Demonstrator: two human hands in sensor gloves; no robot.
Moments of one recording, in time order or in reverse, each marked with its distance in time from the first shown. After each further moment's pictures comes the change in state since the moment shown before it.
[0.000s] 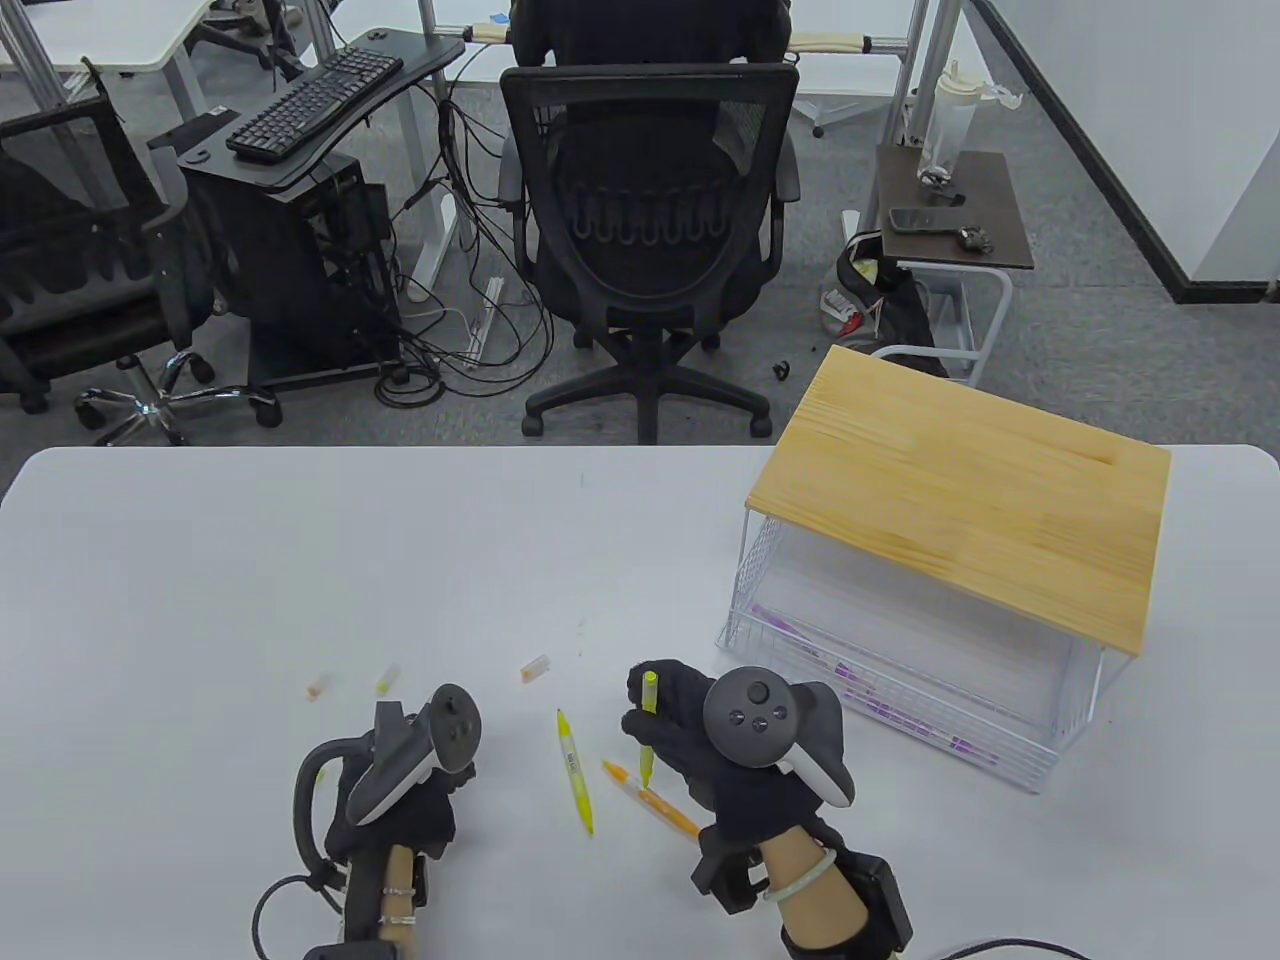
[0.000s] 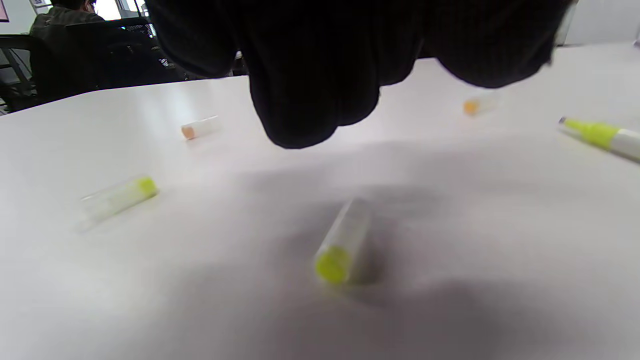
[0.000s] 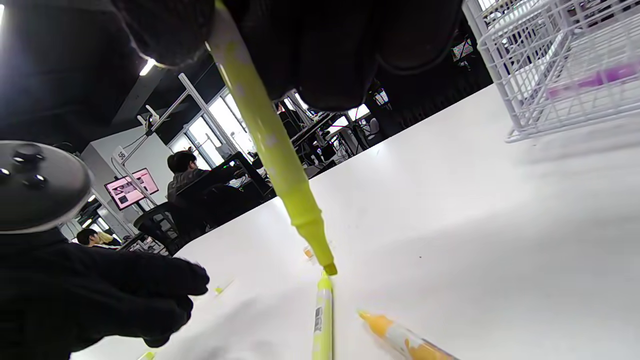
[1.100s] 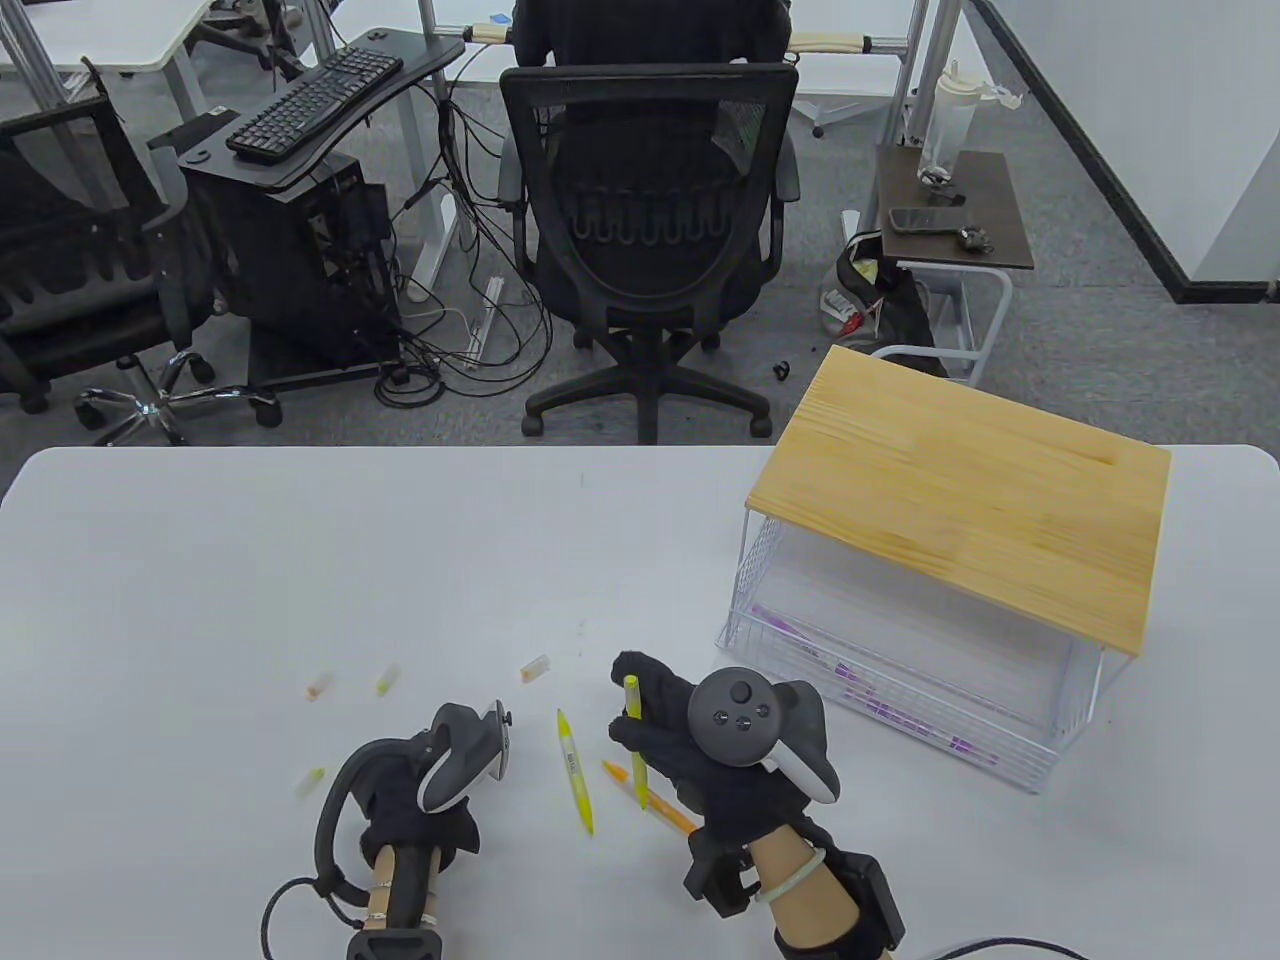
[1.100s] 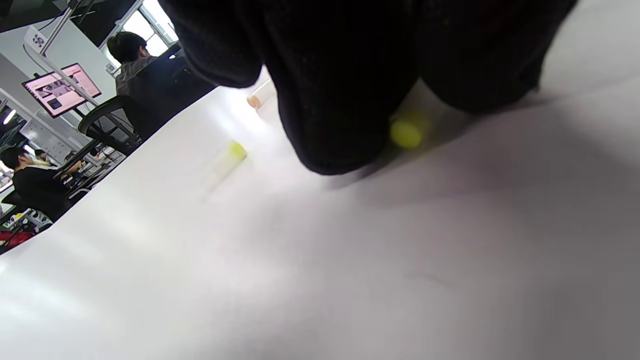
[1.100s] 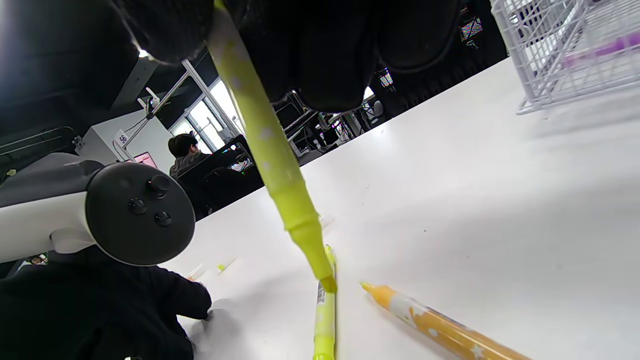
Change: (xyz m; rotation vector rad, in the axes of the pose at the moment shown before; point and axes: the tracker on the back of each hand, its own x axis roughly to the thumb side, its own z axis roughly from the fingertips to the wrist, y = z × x) left_hand 0.018 -0.025 -0.011 -0.109 0.186 -0.336; right_hand 0.002 0.011 -0.004 0.051 -0.001 0.013
